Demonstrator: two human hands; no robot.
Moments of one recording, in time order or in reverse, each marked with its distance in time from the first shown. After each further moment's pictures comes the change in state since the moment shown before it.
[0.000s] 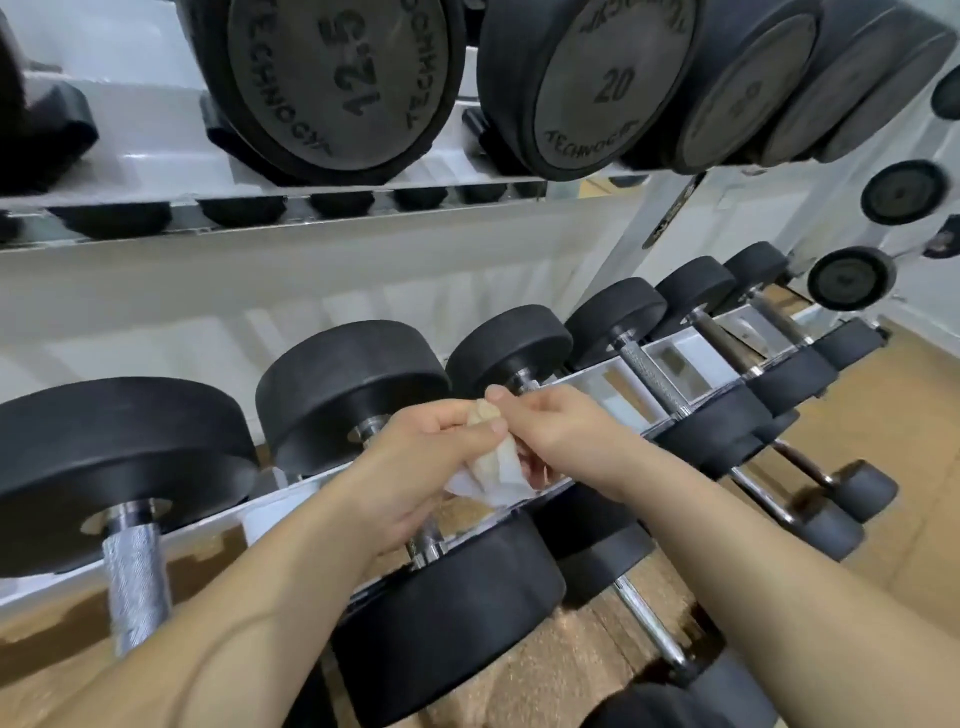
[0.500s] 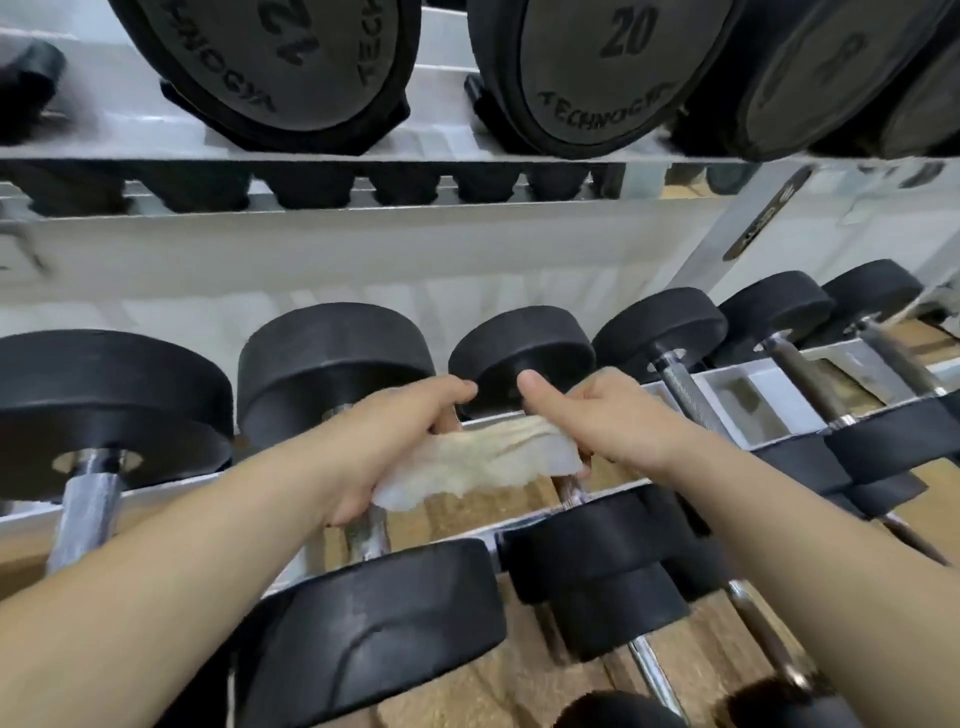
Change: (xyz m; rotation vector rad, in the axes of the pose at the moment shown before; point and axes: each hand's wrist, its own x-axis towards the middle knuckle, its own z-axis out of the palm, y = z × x) left_hand 0.026 0.013 0.018 0.196 0.189 -0.332; right_hand 0.043 0.051 -0.075 -0.173 -0.095 -0.077
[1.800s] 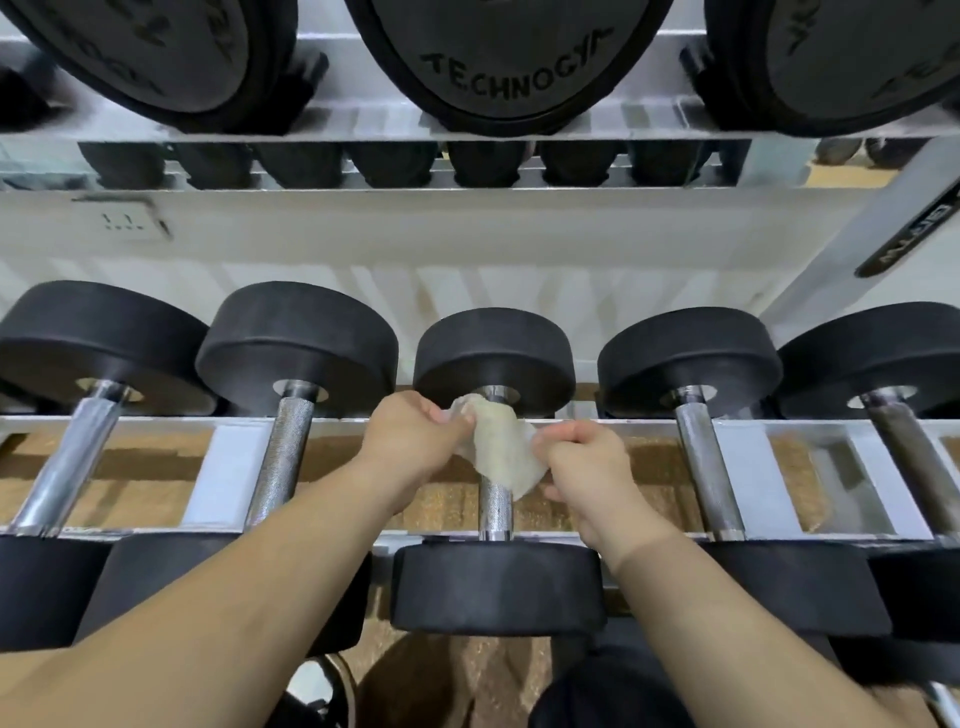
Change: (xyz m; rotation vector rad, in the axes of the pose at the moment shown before) left_hand 0.115 -0.003 0.110 -0.025 0.919 -0.083; right_hand 0.079 0.118 0.002 0.598 0.052 0.216
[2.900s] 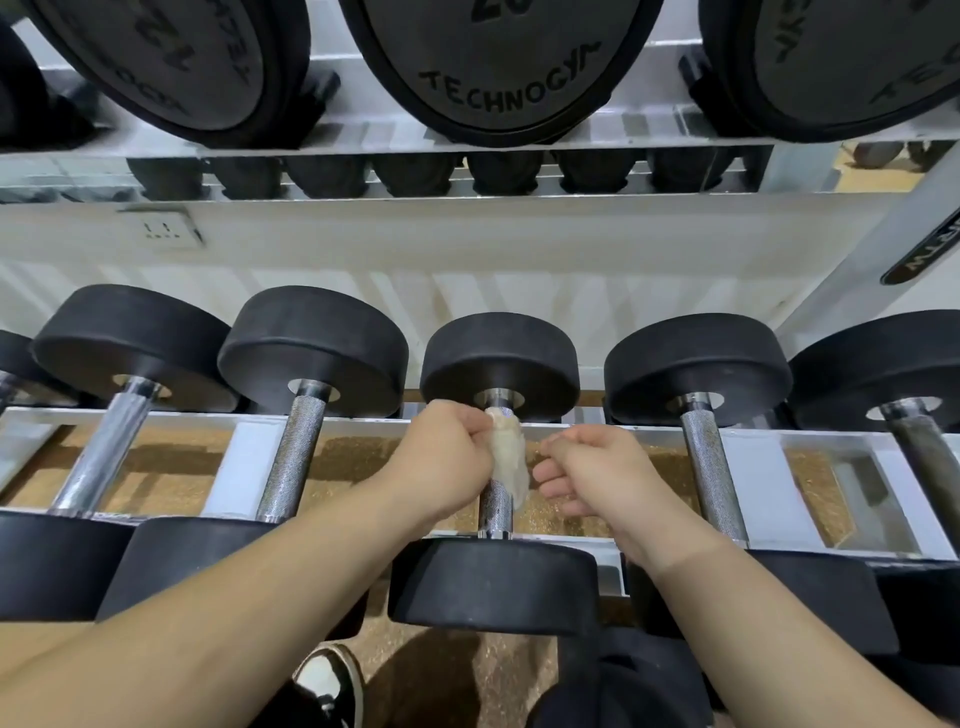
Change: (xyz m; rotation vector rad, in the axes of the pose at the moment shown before) left_hand -0.026 0.000 0.012 0.147 -0.177 0.360; right_hand -0.013 -0.018 -0.030 -0.210 -0.255 -0.013
